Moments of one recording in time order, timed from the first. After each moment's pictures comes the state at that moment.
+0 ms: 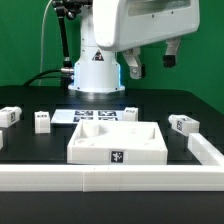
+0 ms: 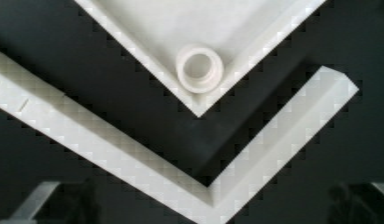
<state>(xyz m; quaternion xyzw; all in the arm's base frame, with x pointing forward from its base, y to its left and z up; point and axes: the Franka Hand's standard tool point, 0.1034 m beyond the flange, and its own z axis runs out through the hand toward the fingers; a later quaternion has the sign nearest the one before) 0.583 0.051 0.154 -0.94 -0.35 0.00 0.07</state>
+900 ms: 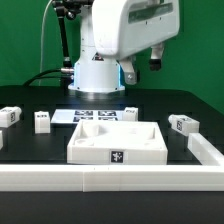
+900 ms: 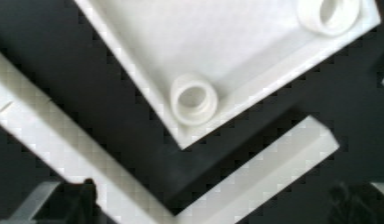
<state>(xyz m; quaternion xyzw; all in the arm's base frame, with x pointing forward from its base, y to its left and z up) 0.564 0.040 0.143 -0.89 -0.45 0.01 0.07</state>
